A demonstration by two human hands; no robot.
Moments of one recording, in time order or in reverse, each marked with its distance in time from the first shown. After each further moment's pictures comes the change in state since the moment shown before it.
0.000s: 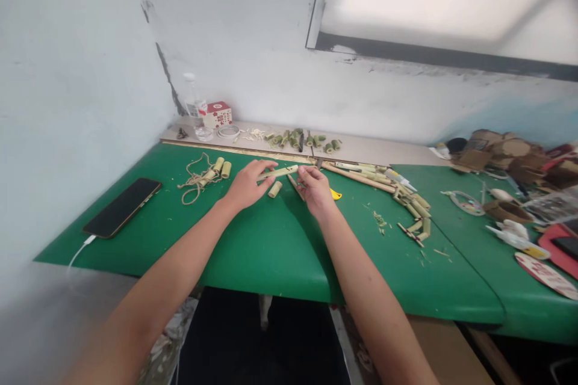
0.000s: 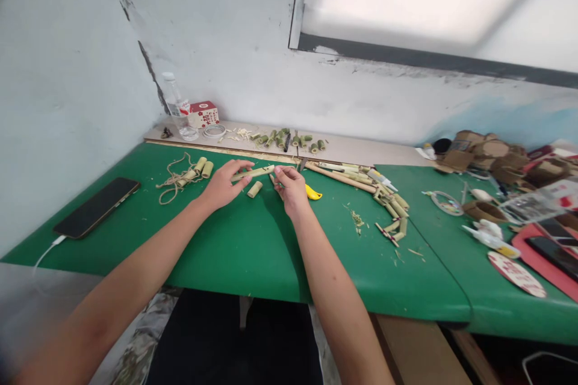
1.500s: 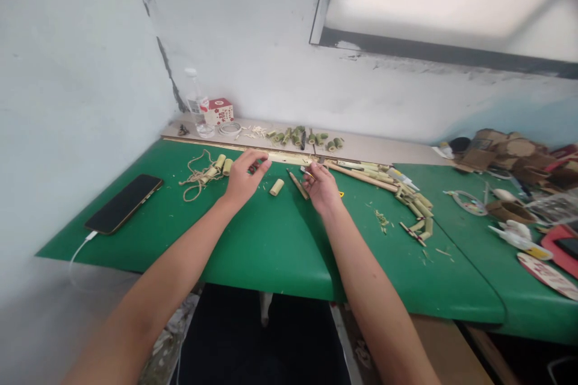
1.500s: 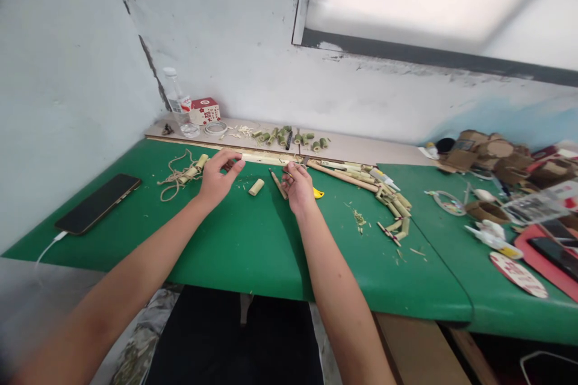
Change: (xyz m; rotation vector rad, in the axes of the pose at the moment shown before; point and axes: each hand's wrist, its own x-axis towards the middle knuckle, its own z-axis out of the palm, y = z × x) left_hand 0.005 0.001 -0.002 -0.132 0.337 -0.031; right_hand 0.008 -0.001 -0.013 0.106 0.037 0.007
